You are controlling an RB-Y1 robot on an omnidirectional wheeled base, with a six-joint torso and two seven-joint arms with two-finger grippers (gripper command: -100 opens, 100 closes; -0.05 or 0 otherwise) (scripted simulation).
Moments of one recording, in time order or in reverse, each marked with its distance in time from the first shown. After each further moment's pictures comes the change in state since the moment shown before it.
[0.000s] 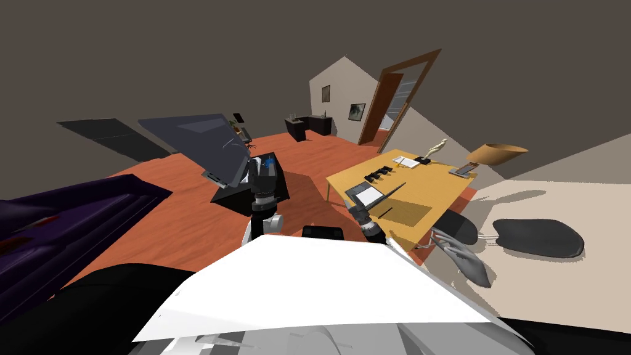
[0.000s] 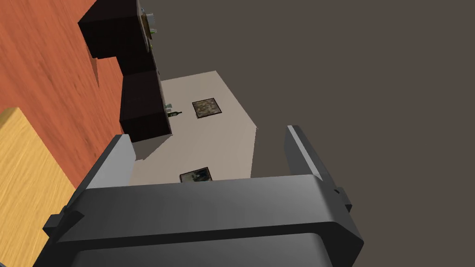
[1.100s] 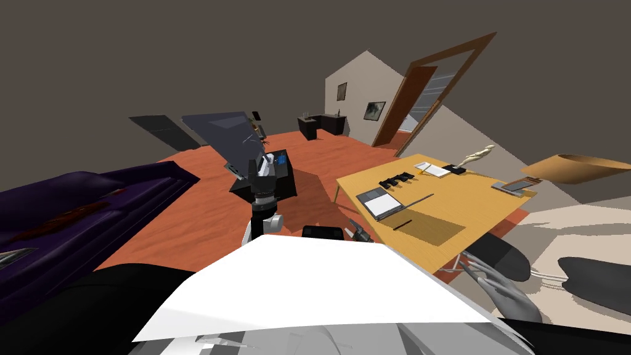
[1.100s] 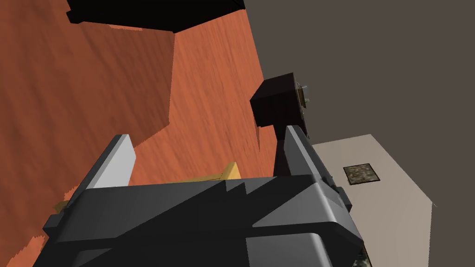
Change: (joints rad) left arm 0.000 0.000 0.000 0.000 0.000 0.000 0.000; right arm -0.022 -0.219 0.221 0.374 0.048 -0.101 -0.251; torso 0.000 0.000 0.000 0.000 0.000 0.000
